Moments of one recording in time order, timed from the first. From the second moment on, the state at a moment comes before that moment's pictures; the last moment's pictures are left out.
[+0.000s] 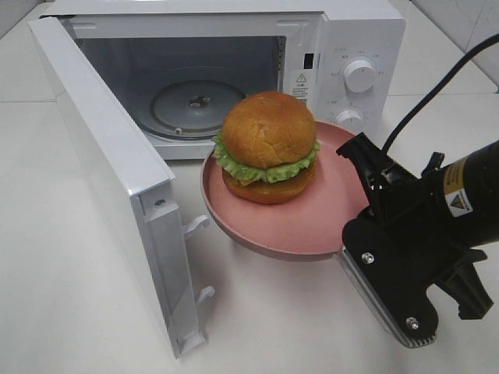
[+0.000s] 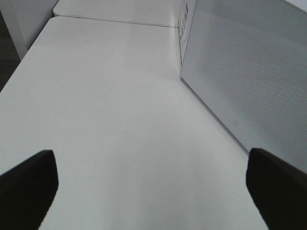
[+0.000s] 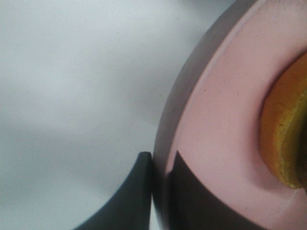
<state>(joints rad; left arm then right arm) 0.08 0.00 -0.52 -0.10 1.07 0.02 0.70 1.32 -0.61 -0.22 0.36 -1.40</state>
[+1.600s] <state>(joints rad) 0.08 0.00 -0.52 -0.10 1.07 0.02 0.65 1.76 -1.00 -0.15 0.28 -1.39</state>
